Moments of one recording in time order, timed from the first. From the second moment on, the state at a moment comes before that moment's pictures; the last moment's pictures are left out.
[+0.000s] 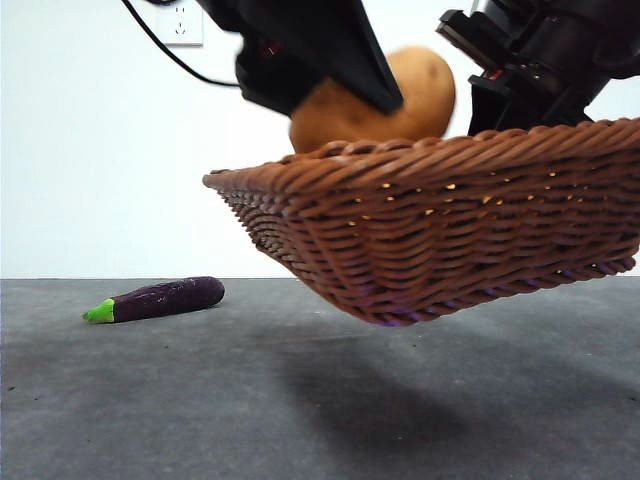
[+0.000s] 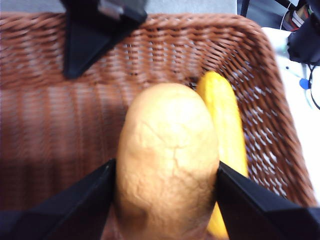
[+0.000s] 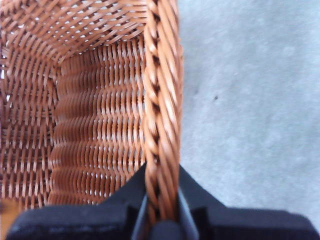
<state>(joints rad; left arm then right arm) -0.82 1.48 1.22 -0.64 0.39 0.37 0.40 1.36 1.00 -0.58 -0.37 0.21</state>
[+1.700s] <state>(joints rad) -0.35 1.29 1.22 -0.59 0.12 0.35 0.42 1.36 1.00 -0.54 -0.33 0.22</state>
